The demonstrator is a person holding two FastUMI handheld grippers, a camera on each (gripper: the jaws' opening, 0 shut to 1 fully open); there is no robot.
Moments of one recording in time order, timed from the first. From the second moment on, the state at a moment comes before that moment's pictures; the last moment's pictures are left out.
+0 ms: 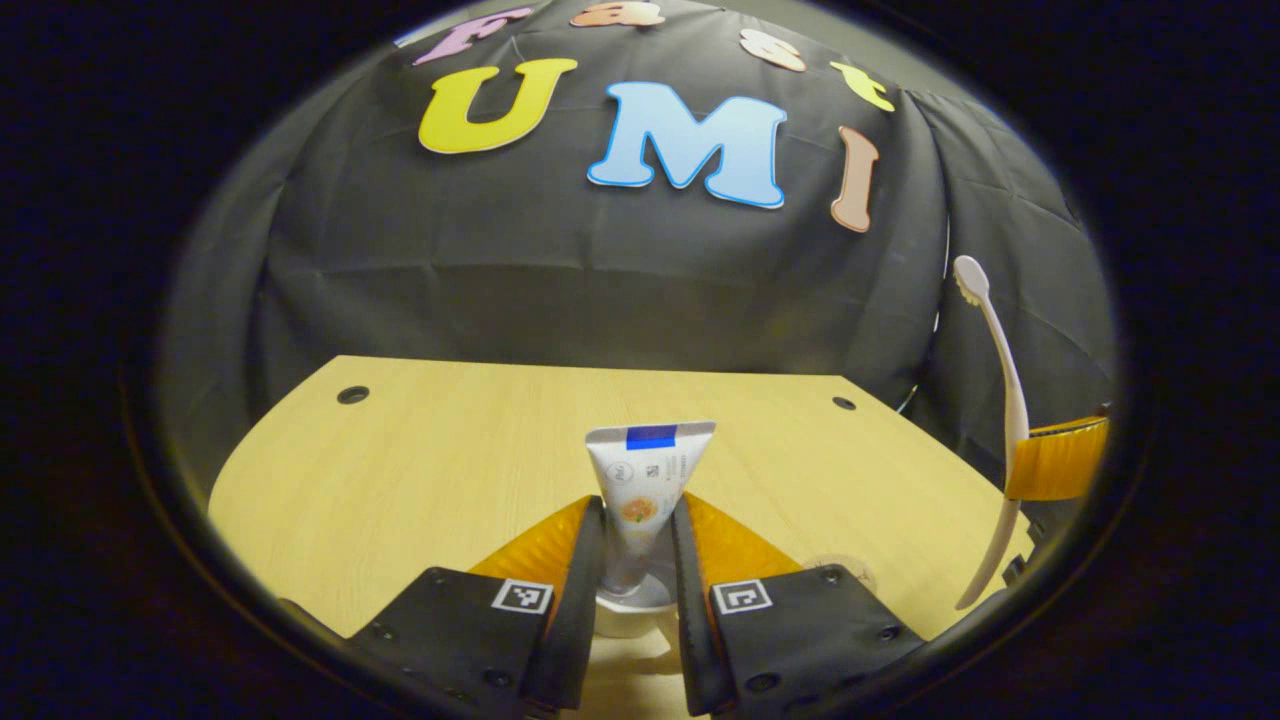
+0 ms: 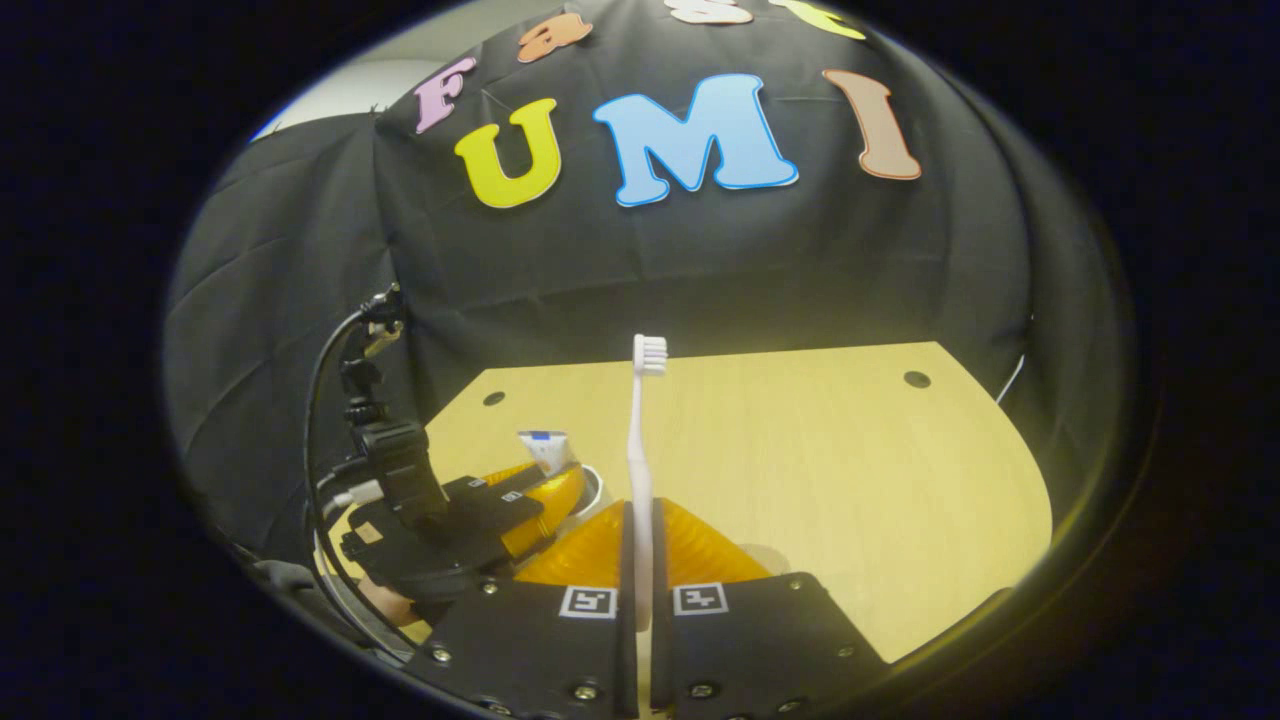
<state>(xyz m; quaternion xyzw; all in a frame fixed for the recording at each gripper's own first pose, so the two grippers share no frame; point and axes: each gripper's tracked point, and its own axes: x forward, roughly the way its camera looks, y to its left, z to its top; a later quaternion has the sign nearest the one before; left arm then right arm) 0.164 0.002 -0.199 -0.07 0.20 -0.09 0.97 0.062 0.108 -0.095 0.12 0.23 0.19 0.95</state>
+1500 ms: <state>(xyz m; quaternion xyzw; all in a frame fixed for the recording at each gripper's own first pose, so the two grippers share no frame) 0.071 0.025 -0.207 -0.12 0.29 -0.11 0.94 0.155 0.233 -0.077 0.11 0.07 0.29 0.95</state>
